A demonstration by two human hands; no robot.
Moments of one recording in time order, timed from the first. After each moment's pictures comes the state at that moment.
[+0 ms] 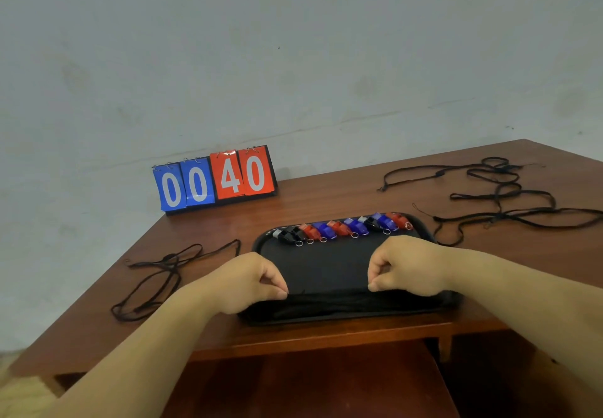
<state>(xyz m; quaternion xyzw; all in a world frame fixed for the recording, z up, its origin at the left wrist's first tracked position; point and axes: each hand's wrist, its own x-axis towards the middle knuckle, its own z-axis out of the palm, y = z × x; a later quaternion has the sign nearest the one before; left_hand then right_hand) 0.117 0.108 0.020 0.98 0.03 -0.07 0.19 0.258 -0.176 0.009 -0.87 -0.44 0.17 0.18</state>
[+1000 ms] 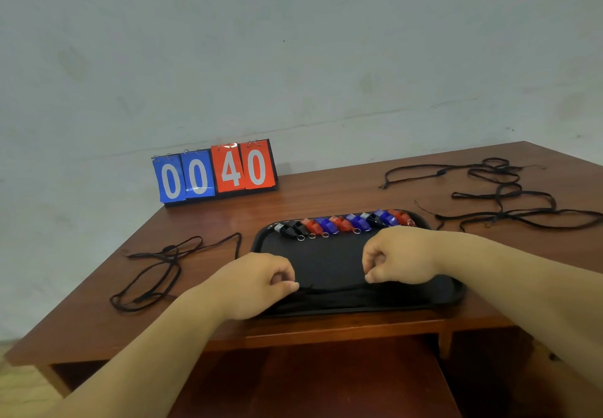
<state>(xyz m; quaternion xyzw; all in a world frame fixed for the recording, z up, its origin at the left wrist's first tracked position) 0.104 0.098 0.009 1.00 0.00 -0.01 0.10 0.251 -0.159 0.031 -0.88 -0.44 0.18 0.09</state>
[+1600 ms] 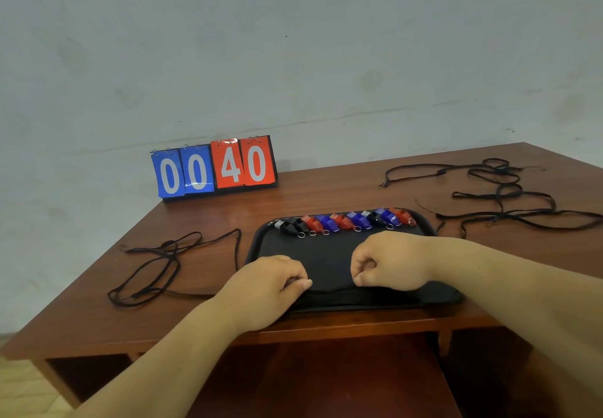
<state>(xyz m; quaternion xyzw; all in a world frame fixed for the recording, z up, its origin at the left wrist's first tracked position) 0.103 0.083 -0.014 0.99 -0.05 0.09 0.12 0.239 -0.147 0.026 -0.85 -0.48 0.18 0.10</state>
